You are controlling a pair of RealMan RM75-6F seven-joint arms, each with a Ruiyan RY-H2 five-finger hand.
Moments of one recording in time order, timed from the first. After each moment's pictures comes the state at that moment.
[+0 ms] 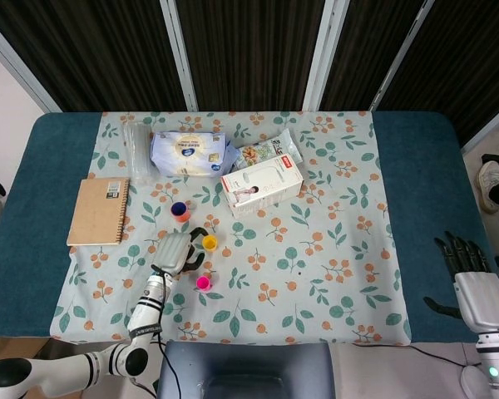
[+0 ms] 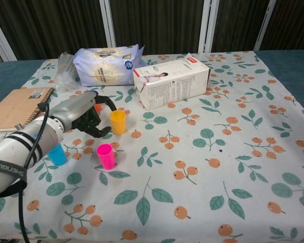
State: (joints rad) left arm -0.70 -1.85 -0.25 -1.26 1.04 1.06 0.27; right arm 0.08 -1.09 0.04 -1.63 -1.51 1.45 -0.07
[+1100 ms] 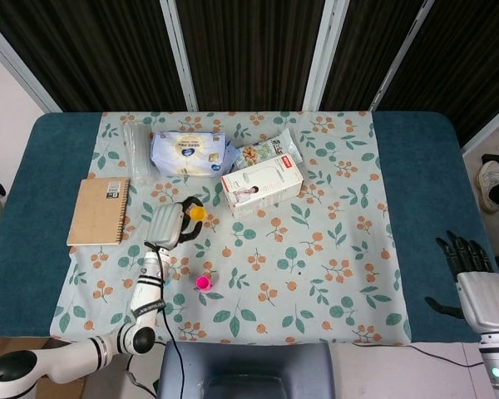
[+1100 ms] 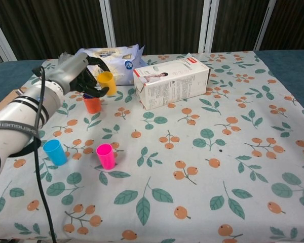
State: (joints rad) left arm -0.76 -1.87 -0.41 -1.17 1.06 1.10 0.20; right arm 0.07 -1.08 0.04 -1.63 -1.51 1.45 -0.05
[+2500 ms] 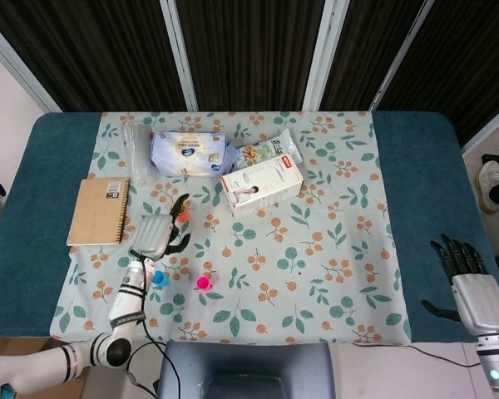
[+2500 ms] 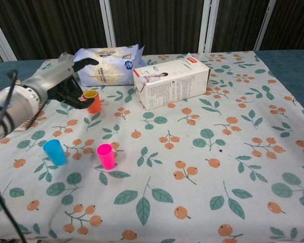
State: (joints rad) left arm -0.66 -1.67 -0.29 -1.45 1.06 1.11 0.25; right arm 0.08 -1.07 0.02 -1.63 -1.53 1.44 -0.04
